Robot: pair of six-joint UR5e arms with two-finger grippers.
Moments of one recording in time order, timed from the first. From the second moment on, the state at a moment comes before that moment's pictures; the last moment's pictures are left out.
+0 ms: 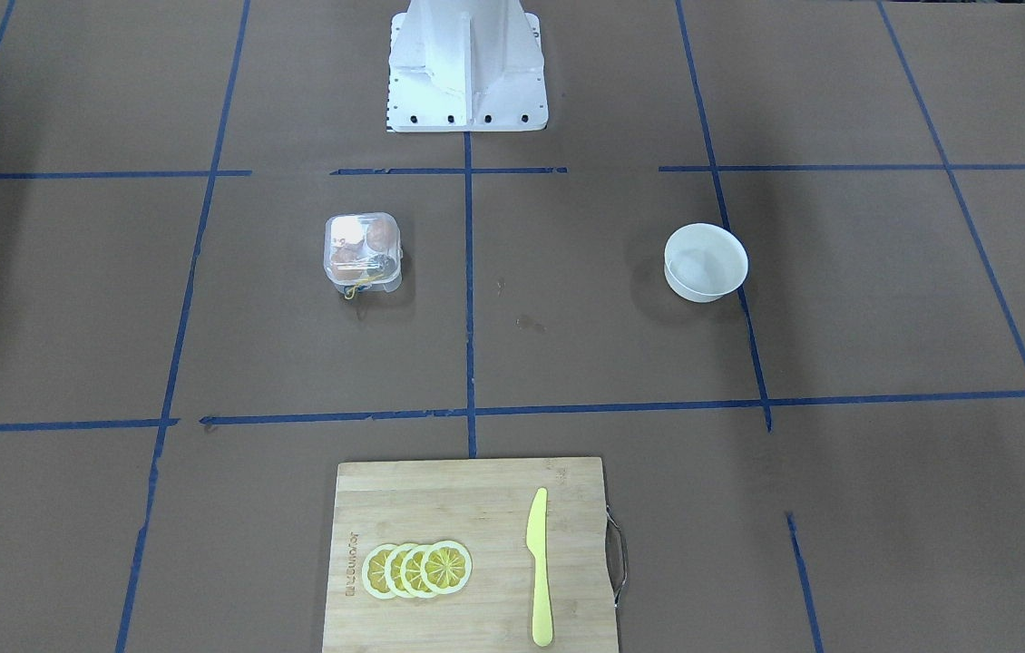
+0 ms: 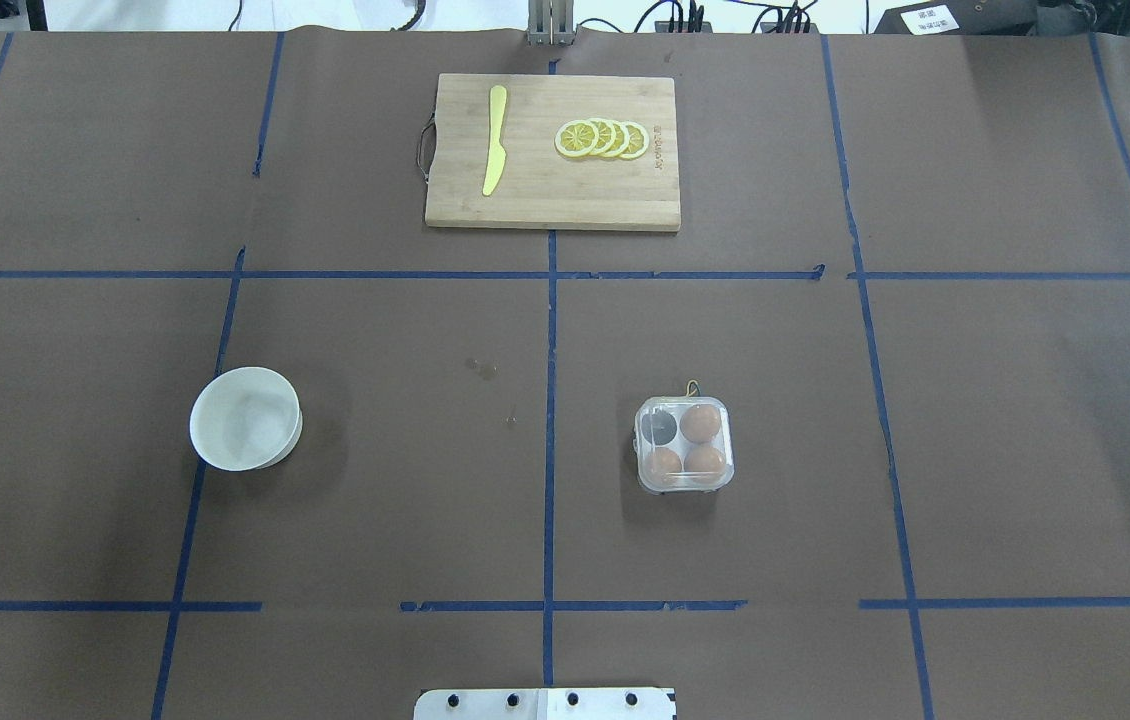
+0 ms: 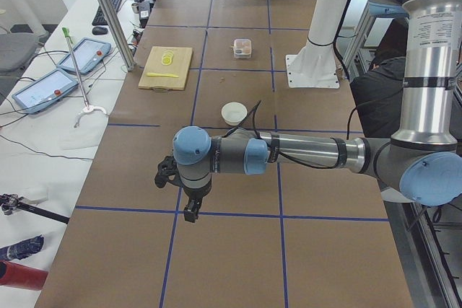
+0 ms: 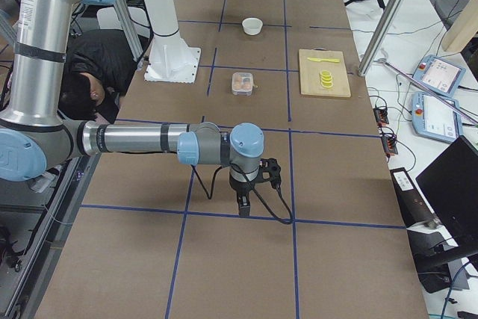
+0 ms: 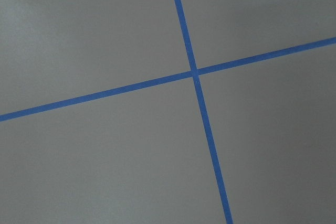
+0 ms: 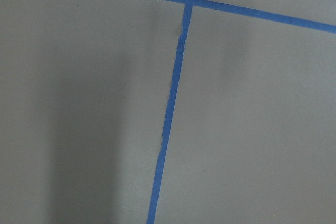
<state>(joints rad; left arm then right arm) -1.63 -1.54 -1.67 -1.52 -2.34 0.26 1.52 -1.80 1.83 -1.59 2.30 -0.10</state>
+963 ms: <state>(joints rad) -1.63 -1.55 -1.67 -1.52 -2.34 0.26 1.57 -1.84 1.84 -1.57 2.29 -0.09</state>
